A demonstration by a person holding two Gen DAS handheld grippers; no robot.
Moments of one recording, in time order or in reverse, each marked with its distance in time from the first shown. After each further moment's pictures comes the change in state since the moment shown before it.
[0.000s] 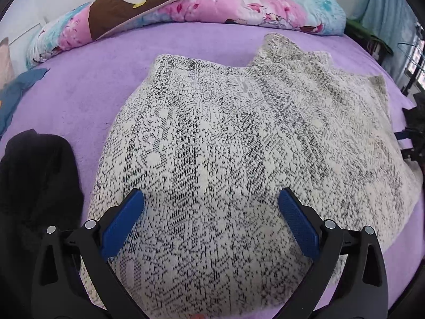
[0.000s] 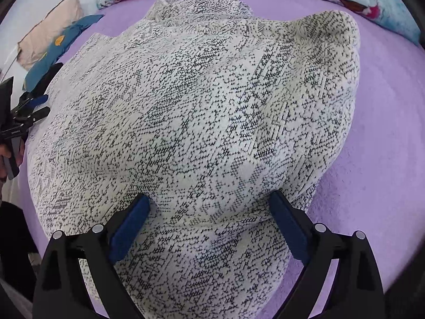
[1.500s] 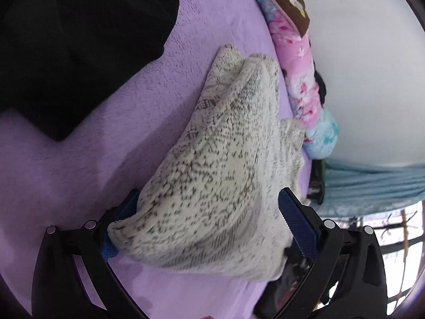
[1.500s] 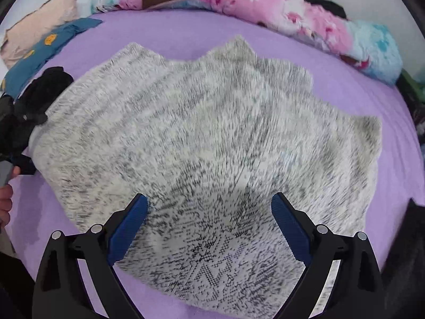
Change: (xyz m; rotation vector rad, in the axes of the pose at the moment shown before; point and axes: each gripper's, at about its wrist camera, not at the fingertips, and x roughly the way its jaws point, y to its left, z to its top) left arm -0.001 0.132 -0.080 -1.009 0.074 -0.598; right arm -0.001 0.206 0.037 0.016 -0.124 -0.241
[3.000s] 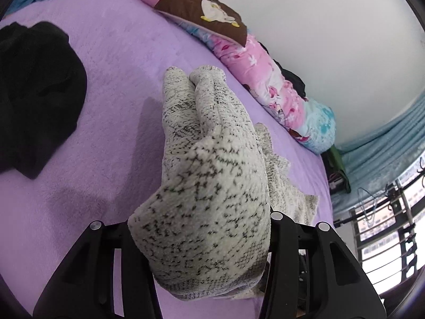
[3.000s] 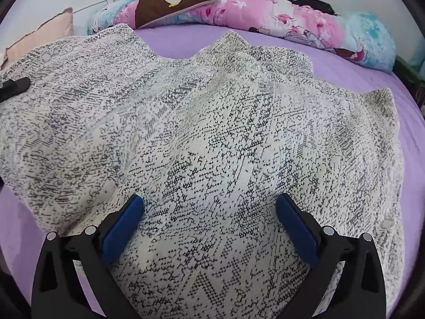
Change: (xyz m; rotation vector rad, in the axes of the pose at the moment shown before) left arm -0.006 -0.129 -0.063 0.396 -0.261 0.128; right arm 0.019 -0.011 -0.034 0.058 -0.140 0.048
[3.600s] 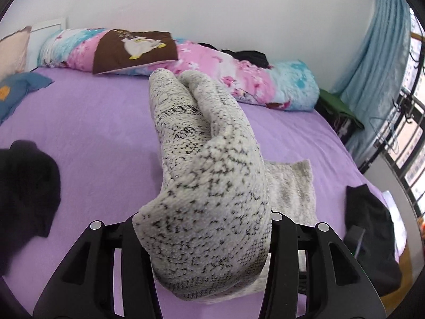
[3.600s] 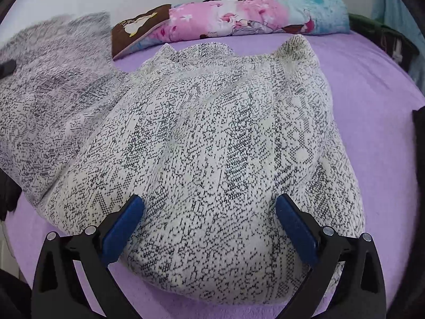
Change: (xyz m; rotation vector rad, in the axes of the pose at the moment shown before) left arm -0.003 -0.178 -0.045 0.493 -0.048 0.124; right arm -0.042 -0.094 -0.068 0.225 -0.081 0.036
